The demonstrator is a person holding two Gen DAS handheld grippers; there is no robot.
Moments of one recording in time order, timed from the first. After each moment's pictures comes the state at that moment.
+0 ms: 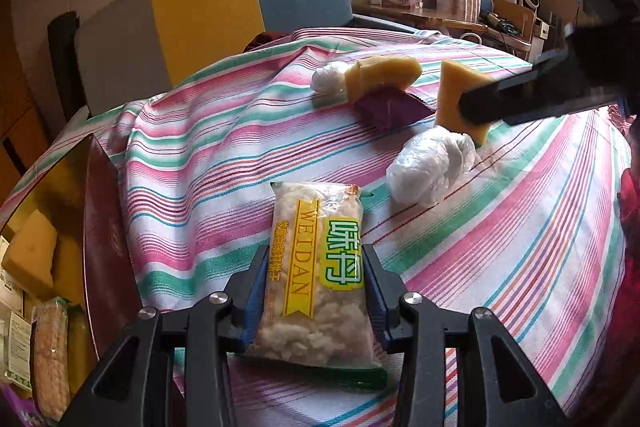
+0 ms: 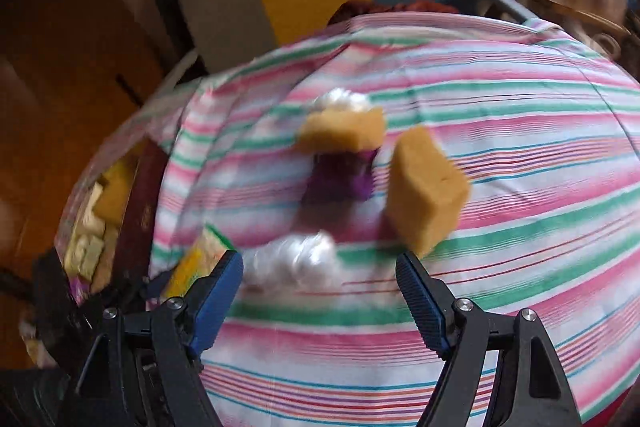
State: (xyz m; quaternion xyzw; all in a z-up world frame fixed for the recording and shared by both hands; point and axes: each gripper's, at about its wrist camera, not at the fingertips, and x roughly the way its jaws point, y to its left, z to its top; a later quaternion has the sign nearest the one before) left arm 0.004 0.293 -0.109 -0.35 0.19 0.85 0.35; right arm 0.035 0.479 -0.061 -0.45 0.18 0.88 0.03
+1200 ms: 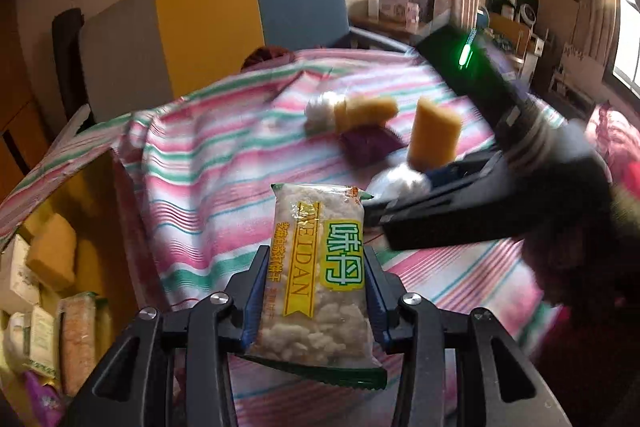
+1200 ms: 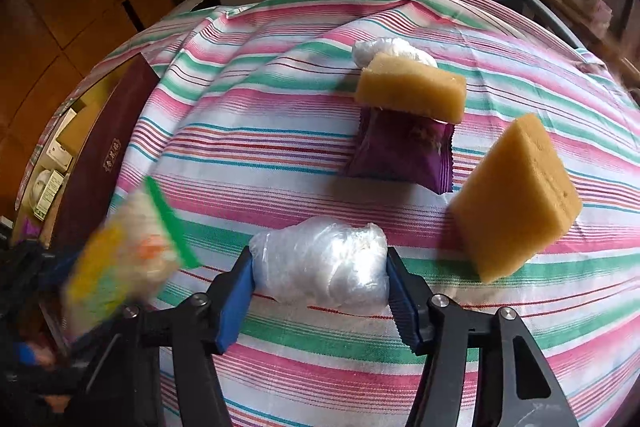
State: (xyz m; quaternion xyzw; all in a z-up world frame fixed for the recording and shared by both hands) left arm 0.025 0.272 -0.055 -0.35 0.16 0.85 0.36; right arm -0.010 0.441 -0.106 -0.51 0.08 0.86 0.01
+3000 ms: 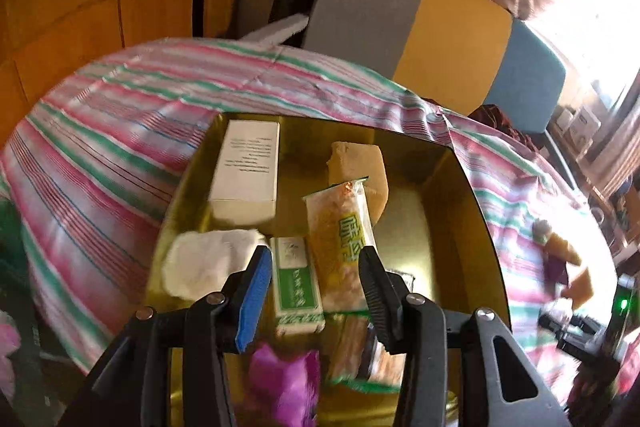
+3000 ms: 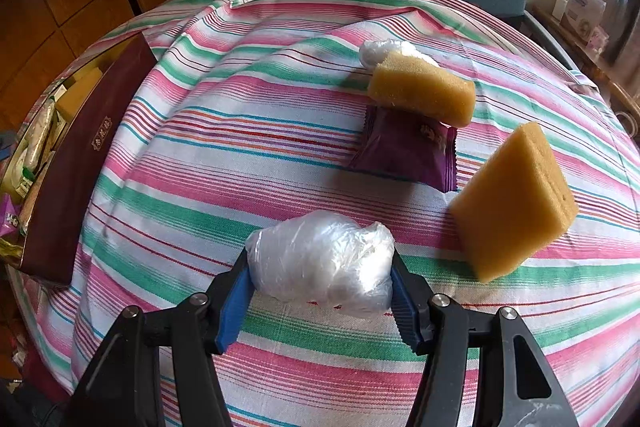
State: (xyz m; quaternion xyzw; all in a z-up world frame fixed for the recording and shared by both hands) left arm -0.089 0.034 -0.034 -0.44 -0.06 0.89 0.09; right arm -0.006 0.433 -0.111 -0.51 0.04 0.86 0.03
